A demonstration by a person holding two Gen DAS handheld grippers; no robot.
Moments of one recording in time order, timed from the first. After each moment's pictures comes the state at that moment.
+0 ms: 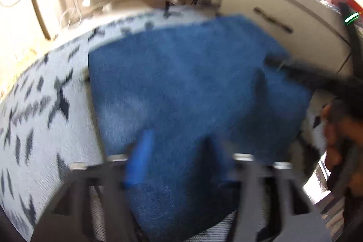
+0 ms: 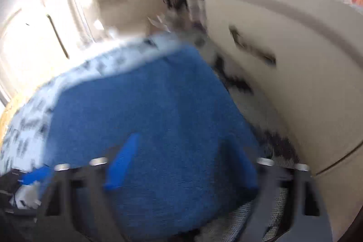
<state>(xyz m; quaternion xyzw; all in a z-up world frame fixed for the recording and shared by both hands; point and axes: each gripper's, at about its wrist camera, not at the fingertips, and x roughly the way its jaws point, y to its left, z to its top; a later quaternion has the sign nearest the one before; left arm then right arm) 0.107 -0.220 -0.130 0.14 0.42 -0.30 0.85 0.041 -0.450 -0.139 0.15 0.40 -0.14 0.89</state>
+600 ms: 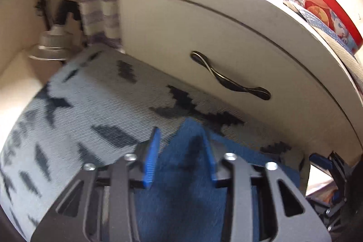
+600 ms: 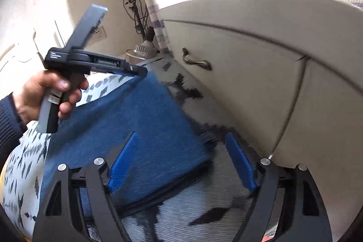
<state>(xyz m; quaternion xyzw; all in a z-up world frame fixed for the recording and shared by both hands) 0.276 -0.449 -0.119 0.22 0.43 -0.56 0.67 -0.035 -0.478 -0.120 0.19 0.29 -0.19 0.92</state>
